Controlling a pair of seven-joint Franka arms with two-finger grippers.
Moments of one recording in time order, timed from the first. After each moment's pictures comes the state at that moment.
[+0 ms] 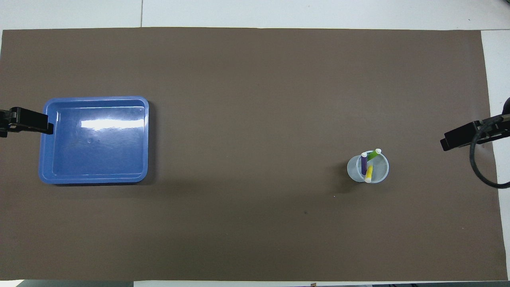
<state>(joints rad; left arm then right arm) -0.16 -0.05 0.12 -1.63 -0.02 1.55 -0.01 -0.07 0.01 0.08 -1.48 0.03 1.33 -0.16</state>
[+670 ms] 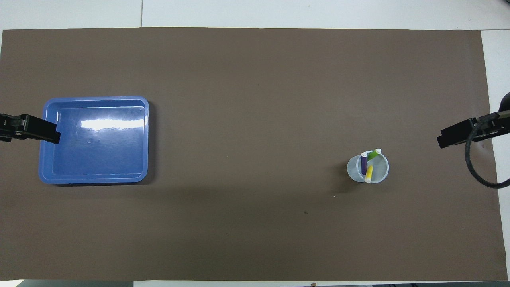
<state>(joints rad) -0.15 -0.04 0.06 -1.57 0.00 1.45 0.03 0.00 0.01 0.03 -1.46 0.03 1.33 -0.13</state>
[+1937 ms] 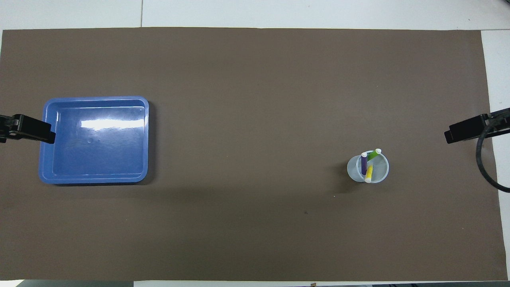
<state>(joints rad) -0.13 -0.04 0.06 -1.57 0.00 1.44 0.03 0.00 -0.01 0.02 -1.45 0.03 1.36 -0.13</state>
